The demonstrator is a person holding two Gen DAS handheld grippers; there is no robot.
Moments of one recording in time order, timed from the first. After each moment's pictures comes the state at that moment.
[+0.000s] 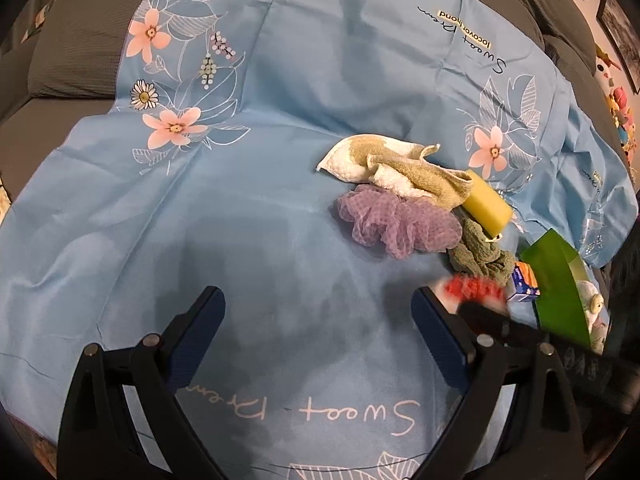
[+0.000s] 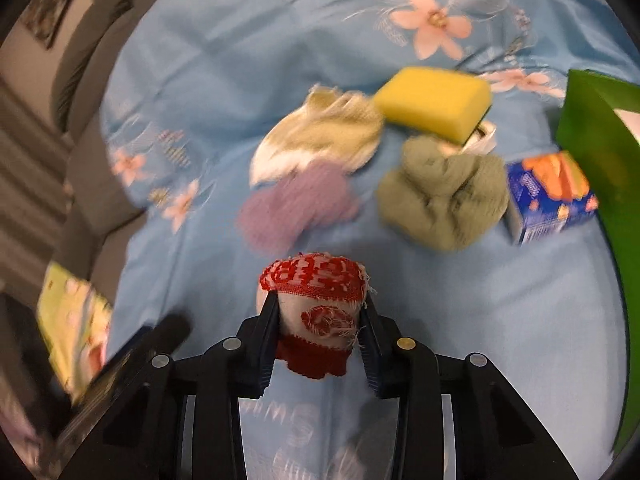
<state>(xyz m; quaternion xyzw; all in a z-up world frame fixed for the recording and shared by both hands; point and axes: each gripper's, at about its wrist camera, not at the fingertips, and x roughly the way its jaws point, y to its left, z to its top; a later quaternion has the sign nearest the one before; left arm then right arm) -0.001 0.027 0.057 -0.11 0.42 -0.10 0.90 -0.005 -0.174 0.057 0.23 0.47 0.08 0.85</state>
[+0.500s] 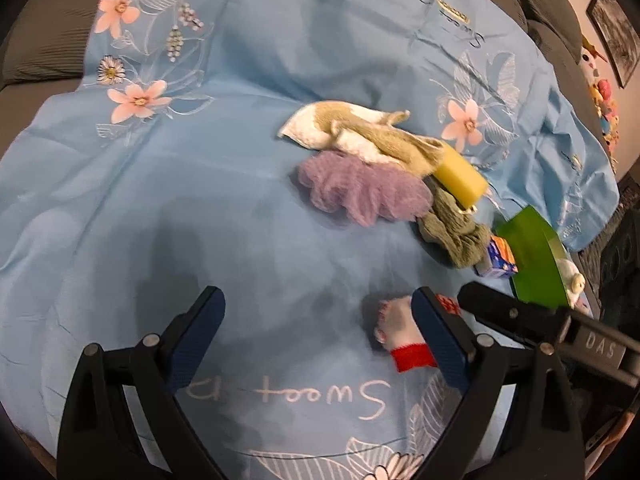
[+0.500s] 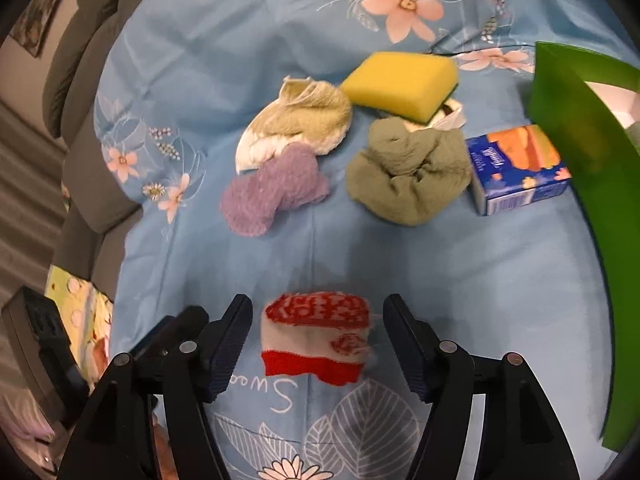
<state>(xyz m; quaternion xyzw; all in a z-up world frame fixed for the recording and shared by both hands) -0.003 0.009 0.047 -0.13 0.45 -0.15 0.87 -0.013 -0.205 0.055 0.25 0.48 0.06 0.84</state>
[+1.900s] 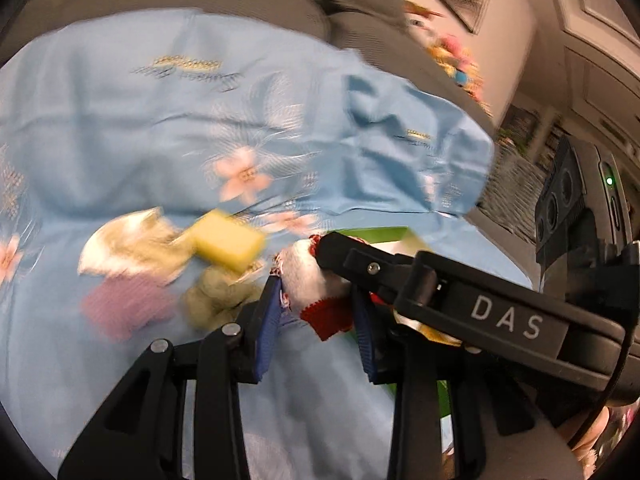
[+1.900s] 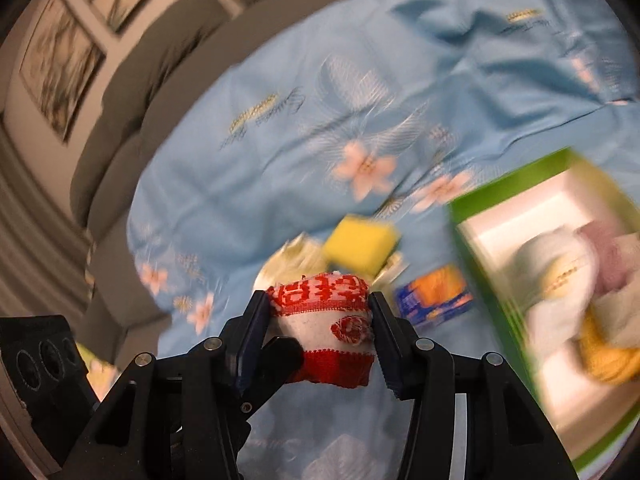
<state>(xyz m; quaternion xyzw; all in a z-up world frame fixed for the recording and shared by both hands) -0.036 -0.139 0.145 -0.05 0.32 -0.38 0.87 -0.060 -0.292 0.151 0.30 0.29 0.00 0.91</state>
